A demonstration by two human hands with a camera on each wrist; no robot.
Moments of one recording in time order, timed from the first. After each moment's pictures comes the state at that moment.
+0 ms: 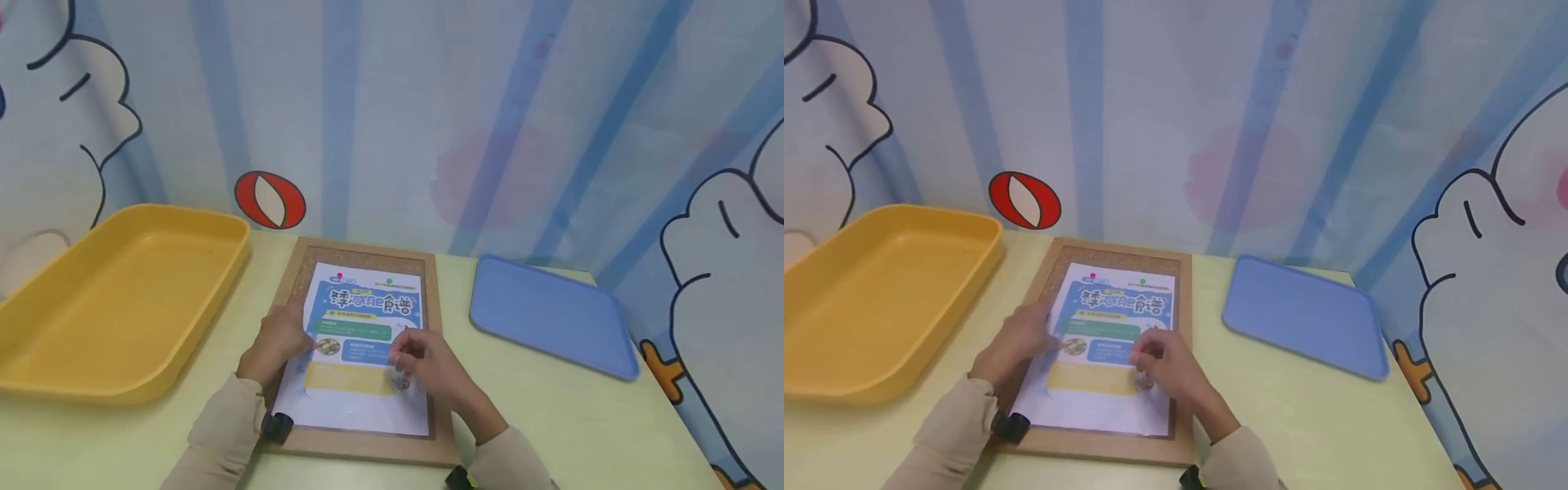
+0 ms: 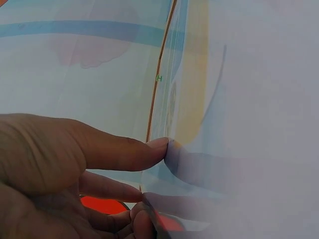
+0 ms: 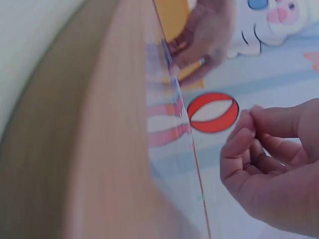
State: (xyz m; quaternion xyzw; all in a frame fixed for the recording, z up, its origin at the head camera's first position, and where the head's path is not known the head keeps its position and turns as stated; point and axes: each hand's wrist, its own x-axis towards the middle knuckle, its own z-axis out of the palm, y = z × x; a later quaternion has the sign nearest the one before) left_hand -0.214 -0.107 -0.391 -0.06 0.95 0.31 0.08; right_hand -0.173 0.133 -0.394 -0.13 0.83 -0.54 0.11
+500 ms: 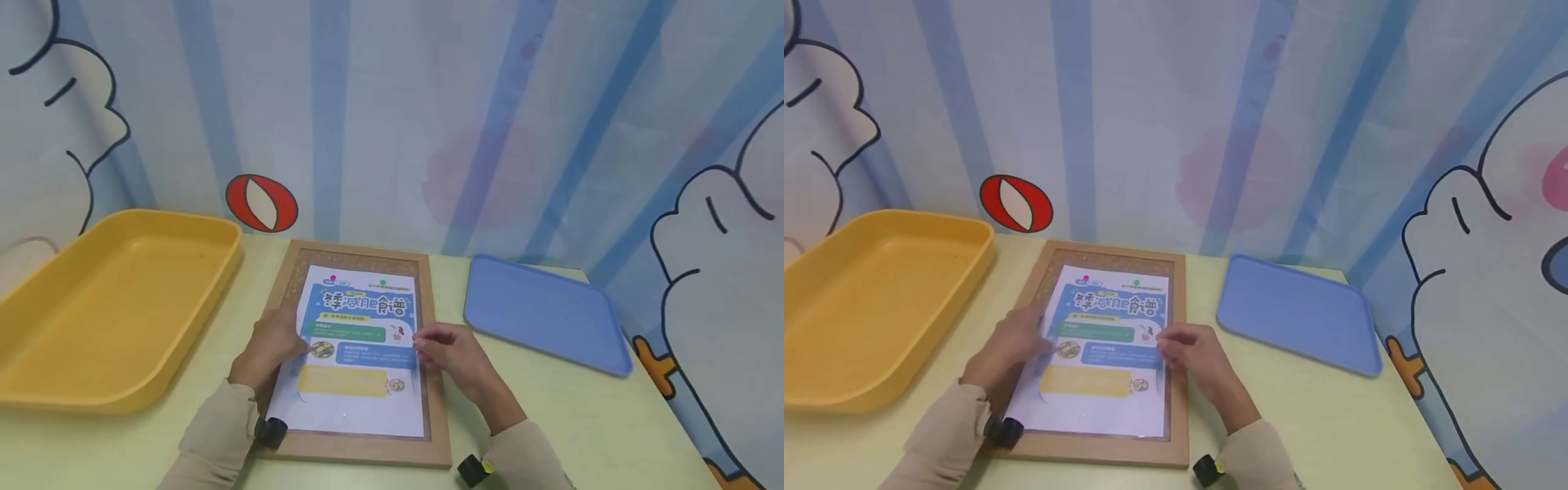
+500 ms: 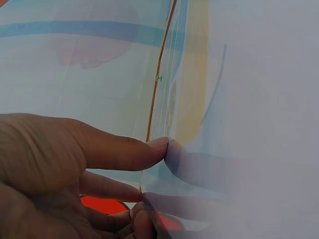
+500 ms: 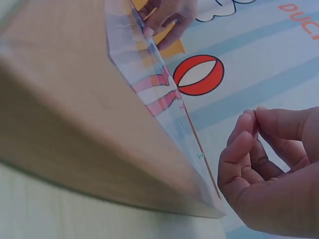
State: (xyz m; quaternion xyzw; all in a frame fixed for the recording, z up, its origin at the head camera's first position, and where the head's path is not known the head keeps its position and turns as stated) left_hand -0.212 -0.107 -0.389 -0.07 0.94 0.31 0.09; right_hand -0.191 0.175 -0.402 -0.01 0.76 -0.64 0.11
